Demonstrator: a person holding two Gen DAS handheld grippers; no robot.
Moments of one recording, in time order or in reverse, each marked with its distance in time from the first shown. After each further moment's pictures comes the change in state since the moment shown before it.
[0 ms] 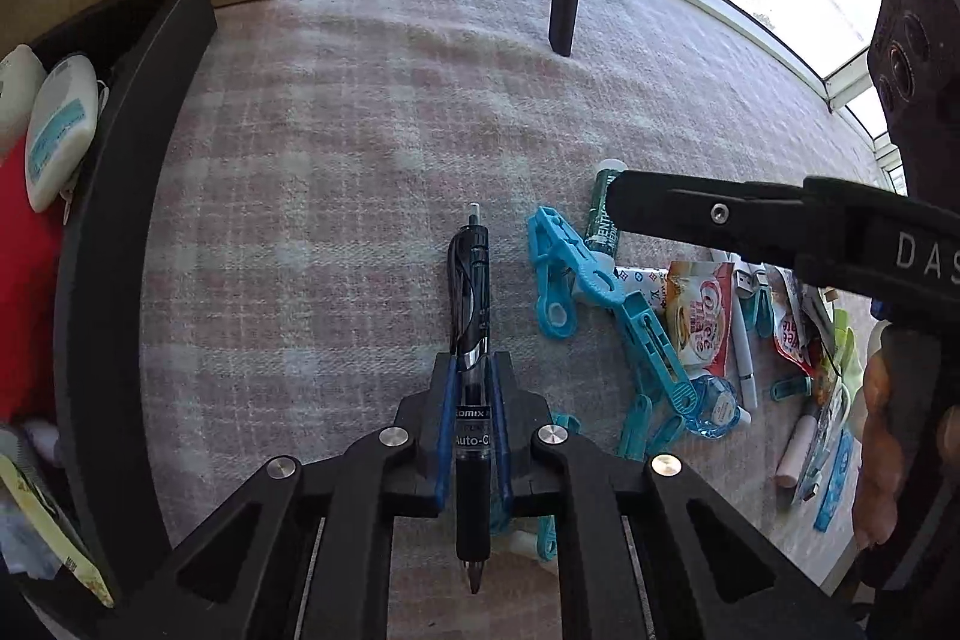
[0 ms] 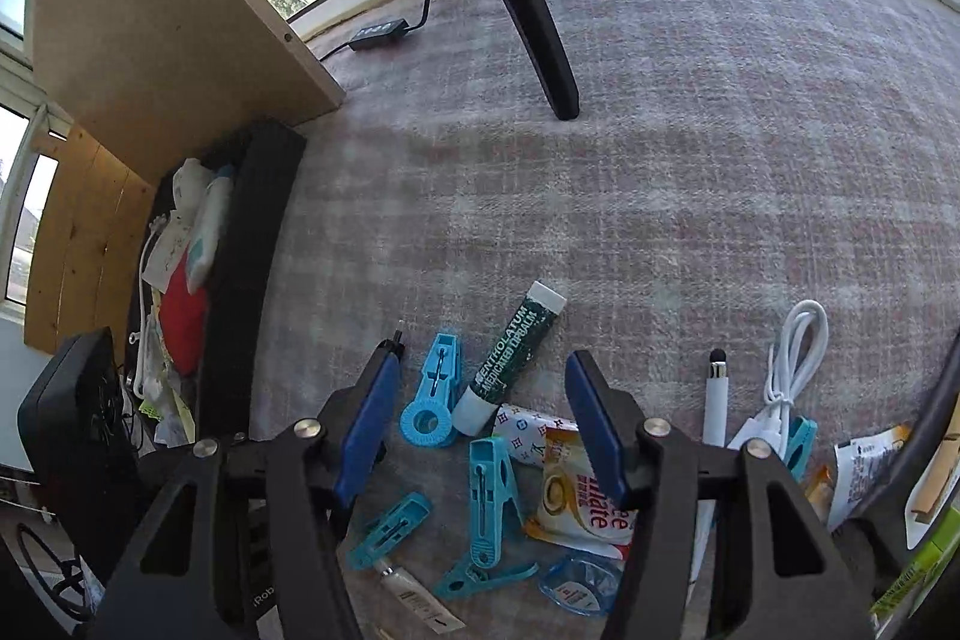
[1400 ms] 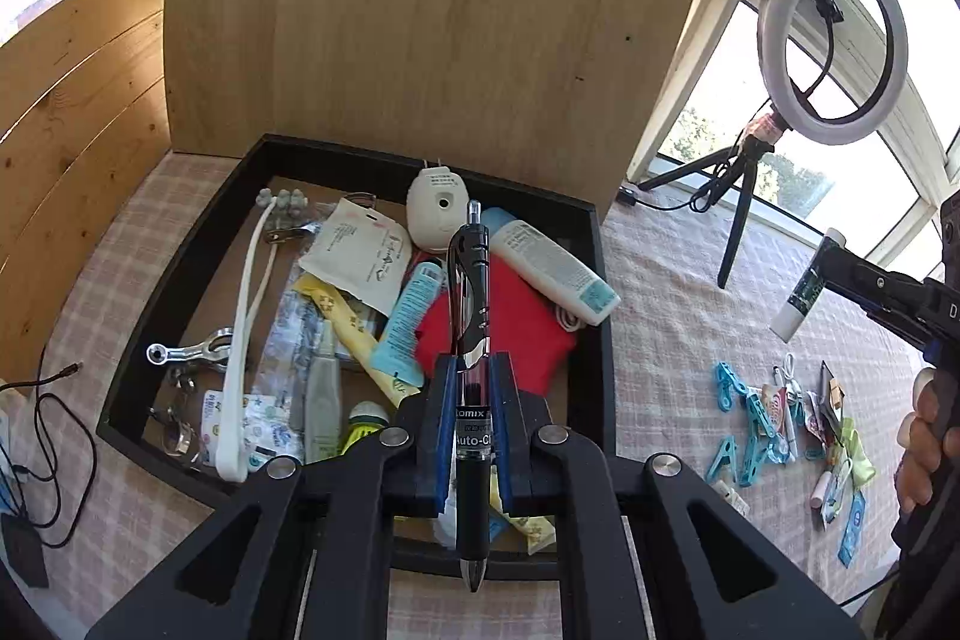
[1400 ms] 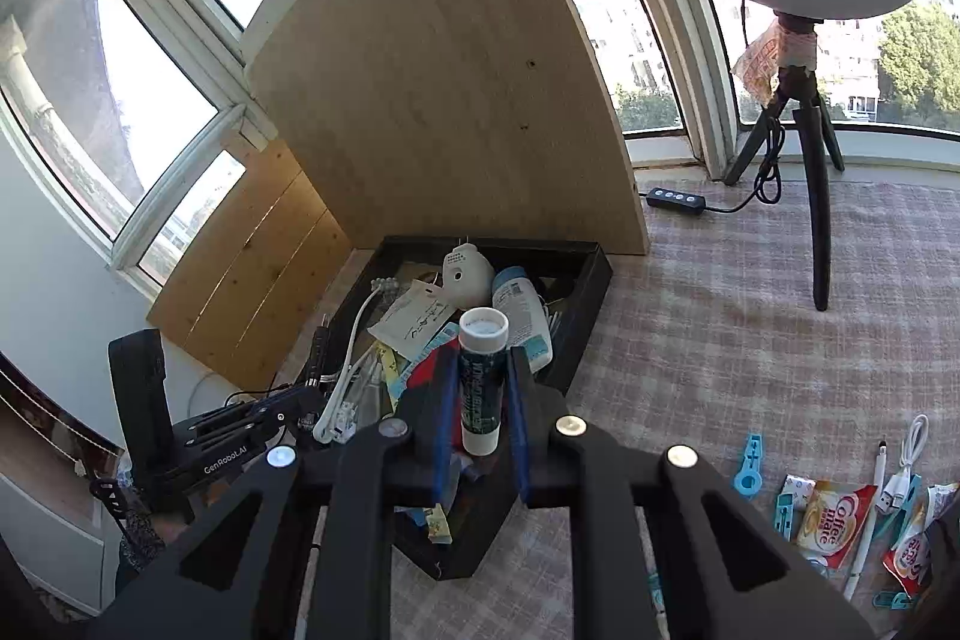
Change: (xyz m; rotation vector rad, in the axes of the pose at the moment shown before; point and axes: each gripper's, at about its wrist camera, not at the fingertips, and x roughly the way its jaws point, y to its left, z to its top) left arm -0.209 0.200 -0.047 -0.201 -0.436 0.192; right arm -0.082 0.198 -0.026 -0.262 -0.278 0.278
